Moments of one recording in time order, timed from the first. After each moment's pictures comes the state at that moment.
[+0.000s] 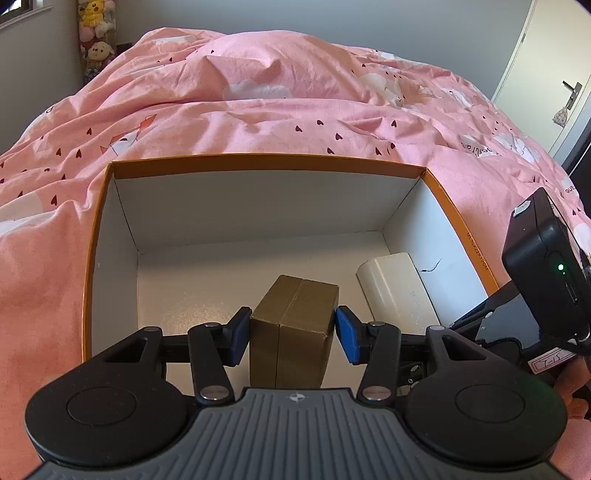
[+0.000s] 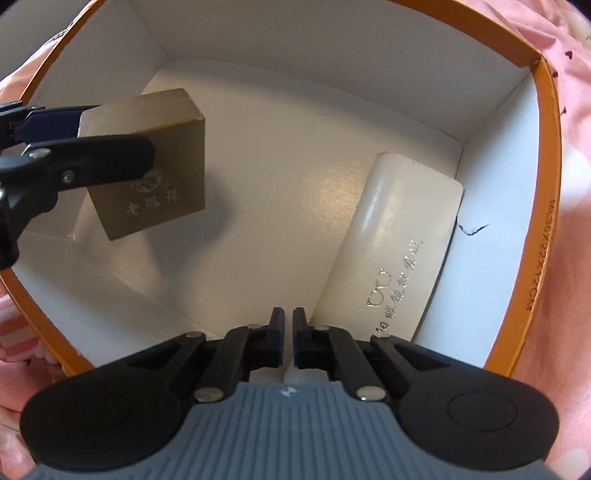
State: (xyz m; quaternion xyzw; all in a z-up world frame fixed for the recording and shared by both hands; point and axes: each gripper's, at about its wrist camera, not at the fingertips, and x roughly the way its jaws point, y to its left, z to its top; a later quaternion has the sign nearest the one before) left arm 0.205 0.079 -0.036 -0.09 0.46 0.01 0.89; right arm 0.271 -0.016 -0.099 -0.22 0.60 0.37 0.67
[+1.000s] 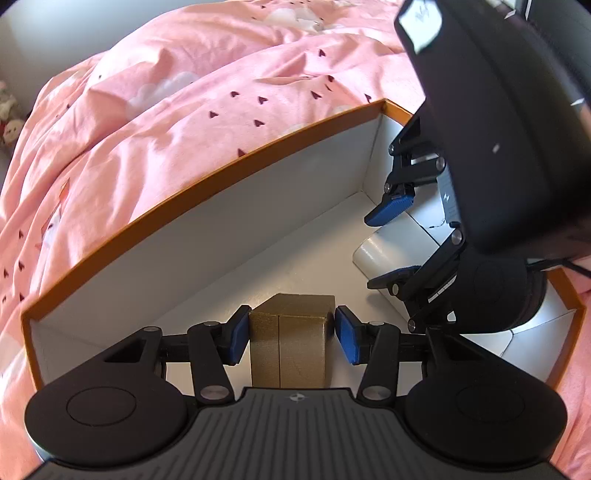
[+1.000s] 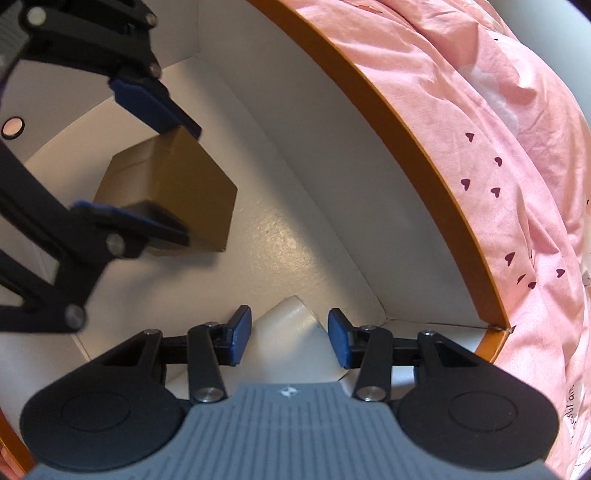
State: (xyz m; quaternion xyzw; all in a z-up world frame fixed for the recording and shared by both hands) left arm 0.278 0.036 -0.062 0.12 0.52 -0.09 0.84; right arm 0.310 0.022 -0.089 -0.45 0.42 0.45 0.65
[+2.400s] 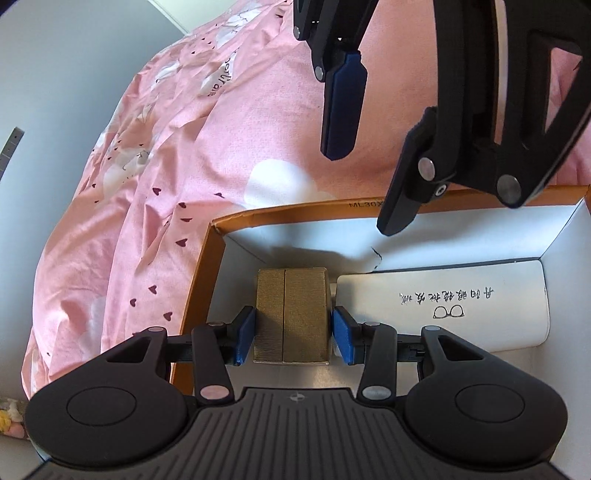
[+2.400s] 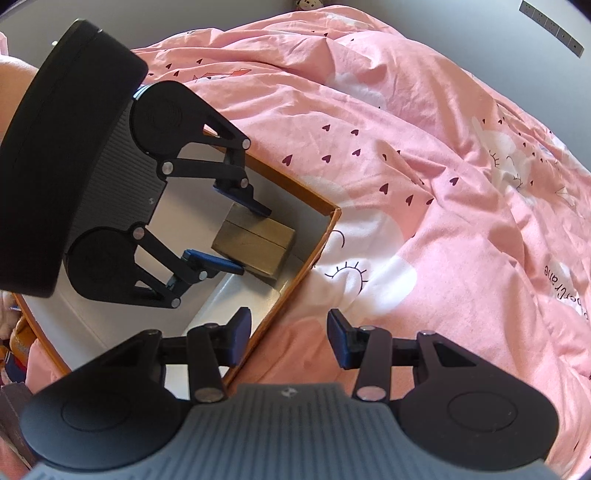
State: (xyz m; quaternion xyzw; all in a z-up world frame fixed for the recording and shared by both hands) left arm 0.304 -0.048 -0.088 0.46 0.36 -0.30 0.75; right arm 0.316 -0.091 -0.014 -0.28 0.42 0.39 0.77
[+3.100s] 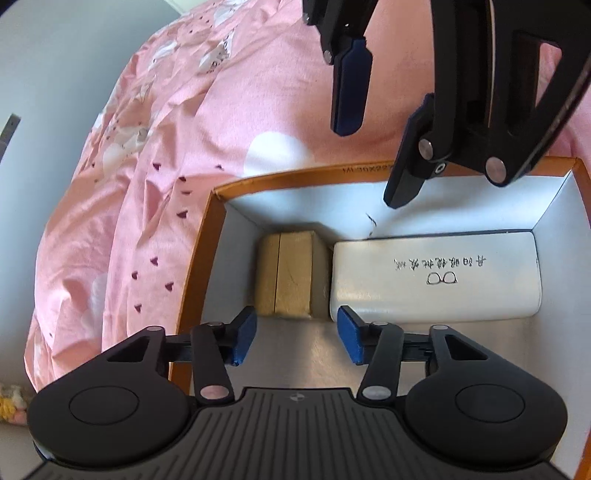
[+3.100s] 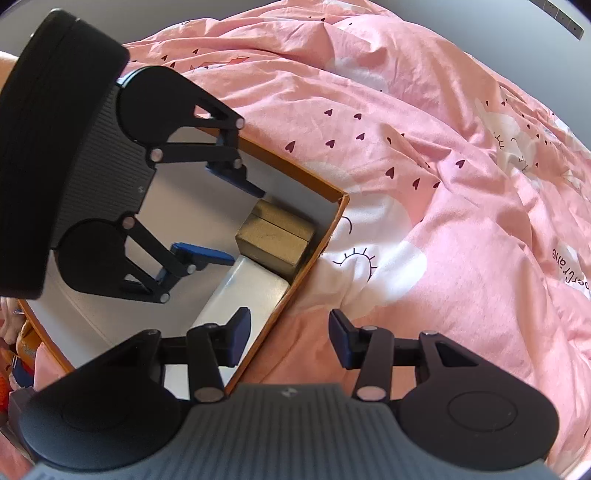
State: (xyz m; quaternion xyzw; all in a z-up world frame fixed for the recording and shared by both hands) left arm 0.296 -0.039 -0.086 0.47 0.41 -0.26 0.74; right arm 0.315 -0.087 -0.018 -0.27 0.45 0.38 0.76
